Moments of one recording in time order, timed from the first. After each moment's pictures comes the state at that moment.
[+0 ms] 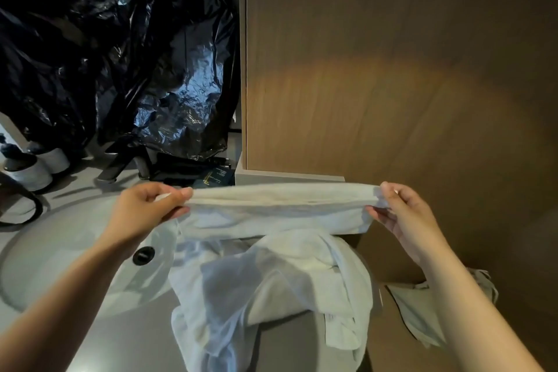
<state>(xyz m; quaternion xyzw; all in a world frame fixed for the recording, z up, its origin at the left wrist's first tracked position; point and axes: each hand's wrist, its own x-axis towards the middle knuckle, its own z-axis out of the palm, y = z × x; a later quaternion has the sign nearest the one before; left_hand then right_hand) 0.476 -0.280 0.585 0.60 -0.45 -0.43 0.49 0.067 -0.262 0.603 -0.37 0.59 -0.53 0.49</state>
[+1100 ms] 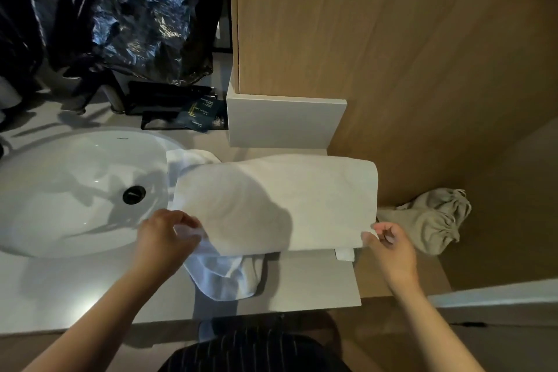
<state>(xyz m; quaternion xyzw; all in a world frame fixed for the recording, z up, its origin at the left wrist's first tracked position) 0.462 -0.189 0.472 0.72 -0.61 -0.27 0.19 0.090 -0.131 0.441 -0.35 0.79 -0.39 0.30</state>
